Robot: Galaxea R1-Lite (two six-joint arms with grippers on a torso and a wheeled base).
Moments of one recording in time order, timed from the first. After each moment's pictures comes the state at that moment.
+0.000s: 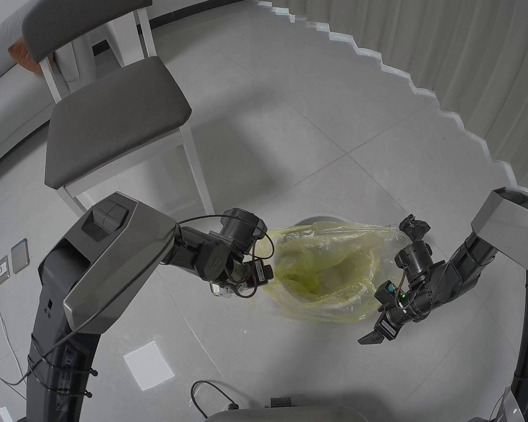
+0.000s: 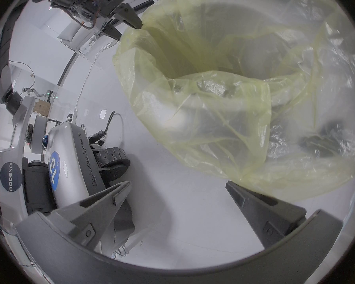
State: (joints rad) left arm -0.54 2.44 -1.62 0.14 0.11 -0.64; right arm 0.24 2.28 -0.92 -0.21 0.25 -0.55
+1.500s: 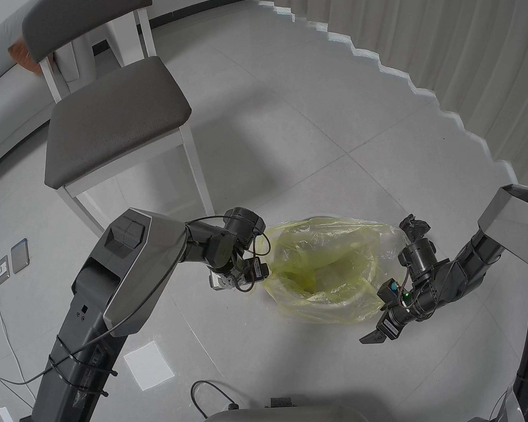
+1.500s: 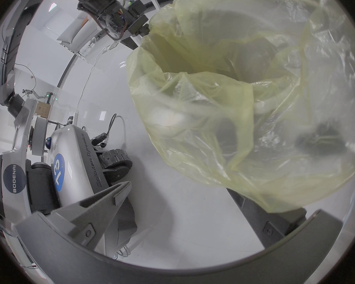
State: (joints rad) left arm -0.49 2.64 -2.00 0.38 0.12 -0.62; right arm 0.25 2.24 -0.89 -0.21 0.25 -0.54
